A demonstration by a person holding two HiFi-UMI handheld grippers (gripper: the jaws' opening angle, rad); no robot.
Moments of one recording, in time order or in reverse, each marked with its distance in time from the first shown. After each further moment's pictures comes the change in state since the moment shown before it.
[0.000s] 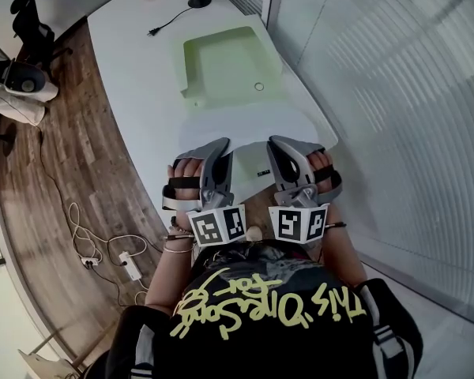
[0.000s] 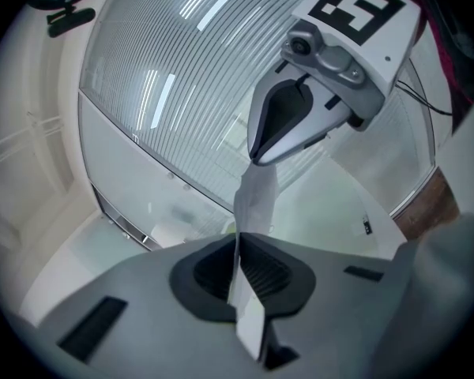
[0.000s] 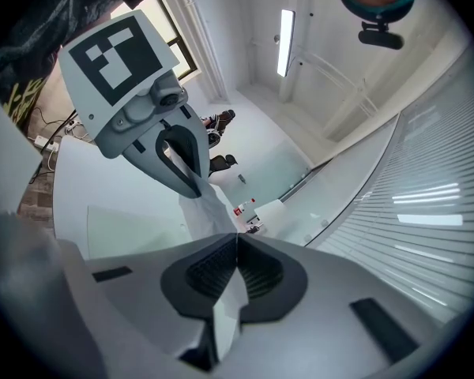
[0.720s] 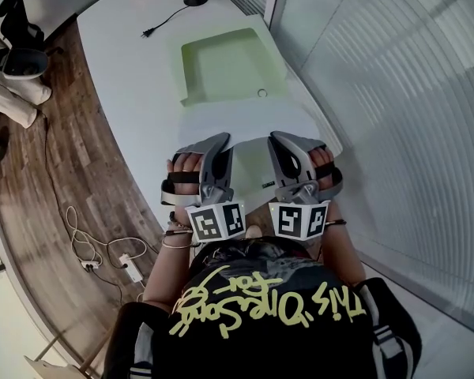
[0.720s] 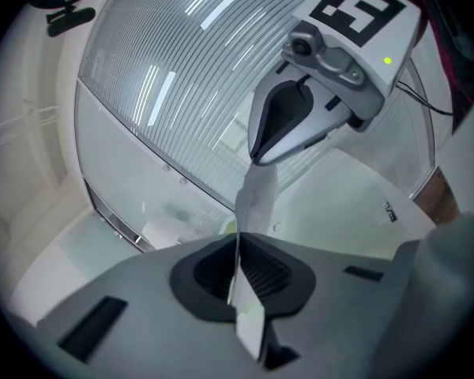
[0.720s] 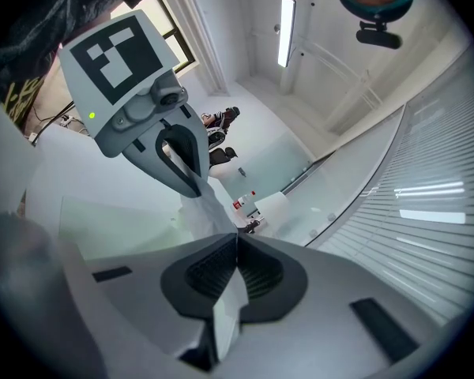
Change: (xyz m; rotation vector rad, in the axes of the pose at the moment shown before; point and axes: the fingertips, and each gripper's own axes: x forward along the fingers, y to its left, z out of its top) left arm 0.034 0.015 -0.014 -0.018 -0.029 -0.037; right arm 0.036 -0.009 -0.007 0.001 0.047 0.002
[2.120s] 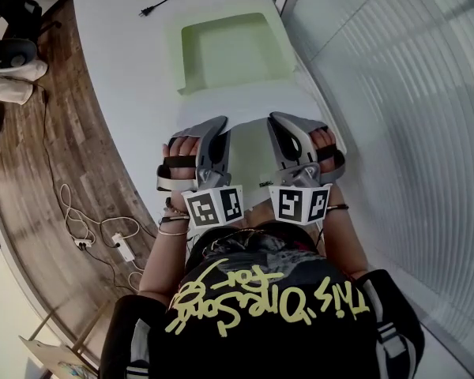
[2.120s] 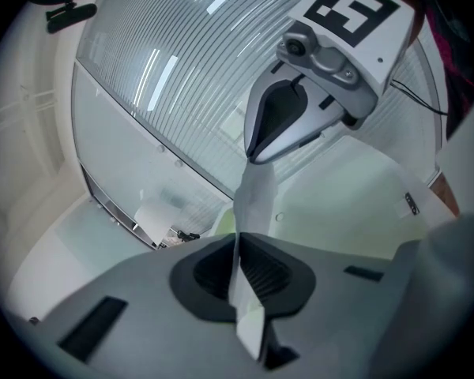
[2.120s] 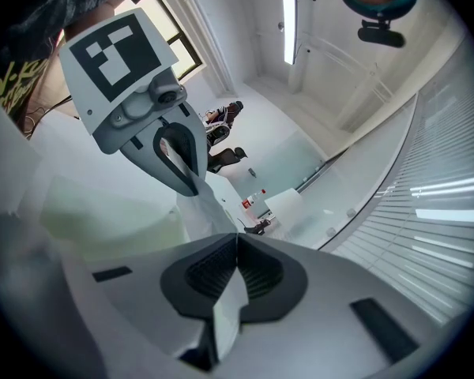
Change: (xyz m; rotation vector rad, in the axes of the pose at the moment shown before) left arm 0.041 0.007 -0.021 -0.052 0.082 -0.026; right arm 0.051 -0.007 -0.016 -0.016 -0.021 0.097
